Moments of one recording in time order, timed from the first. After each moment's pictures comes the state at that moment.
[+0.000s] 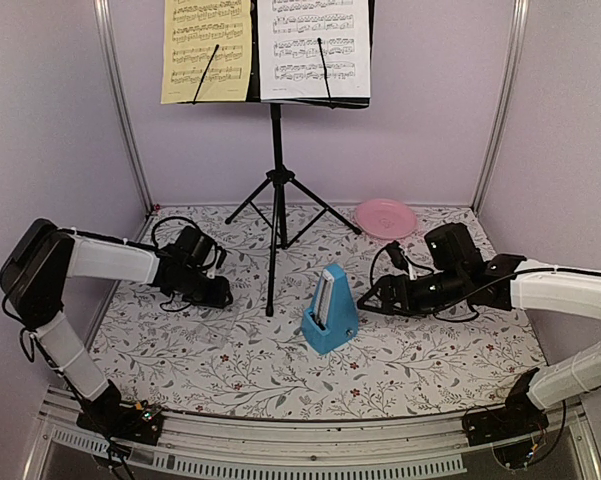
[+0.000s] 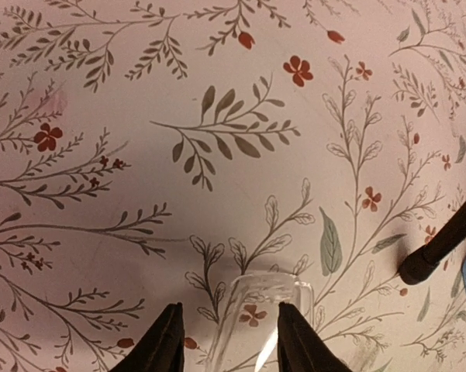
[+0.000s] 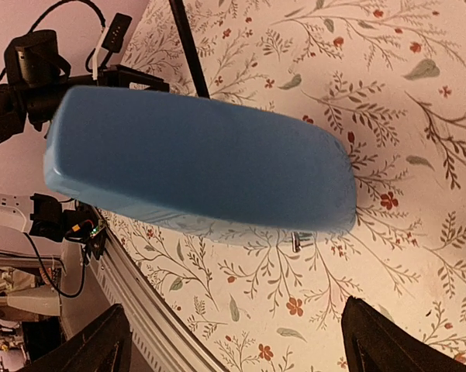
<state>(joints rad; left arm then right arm) -0.49 1.66 0.86 -0.23 0.03 -0.32 0.71 1.29 0.81 -0.24 -0.41 0.60</state>
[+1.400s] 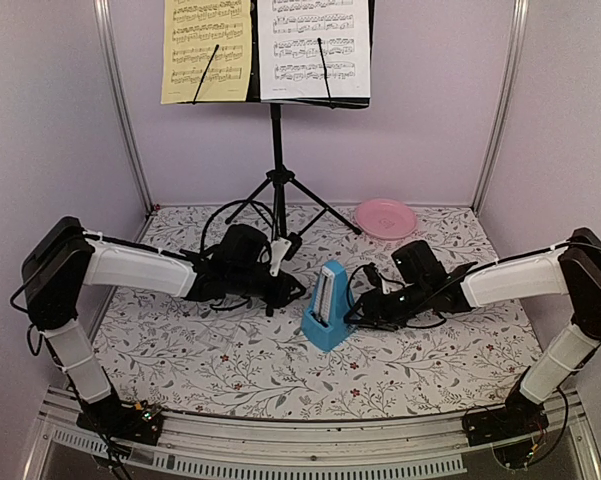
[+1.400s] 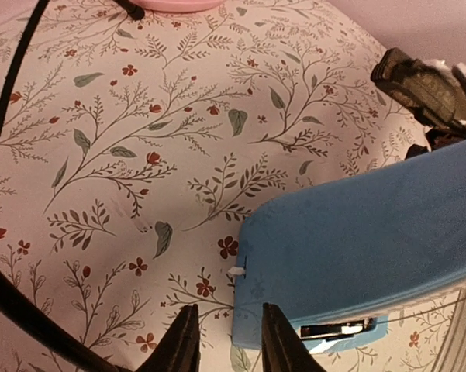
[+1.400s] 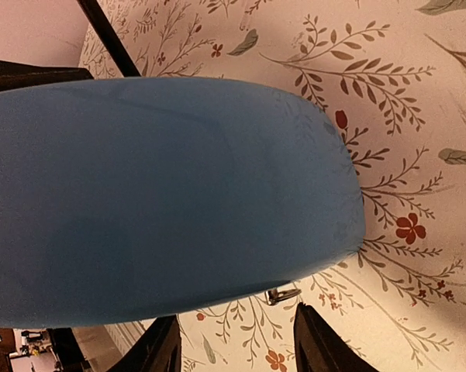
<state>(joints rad) -0.82 1.75 0.99 0.12 0.16 -0.21 0.71 1.60 0.78 -0.01 -0.46 0.70</state>
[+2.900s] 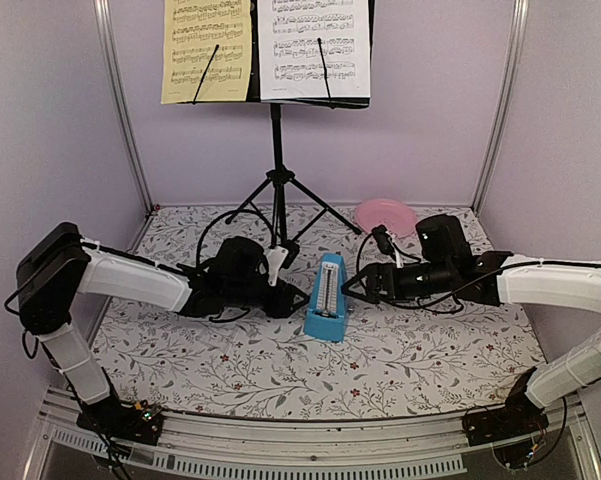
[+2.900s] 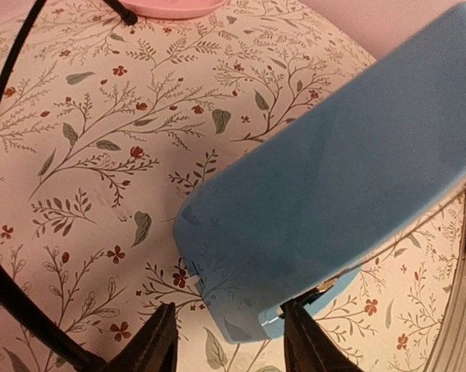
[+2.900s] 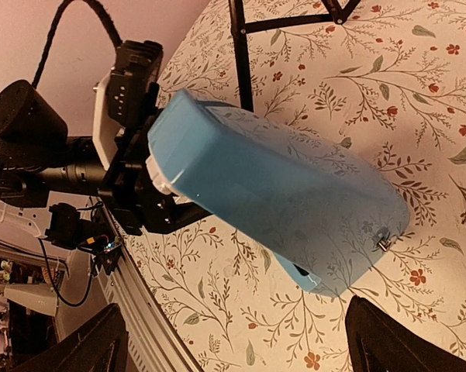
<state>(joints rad) -0.86 1.71 0.89 0.25 0.12 -0.27 0.72 1.35 0.81 -0.05 -0.42 0.57</state>
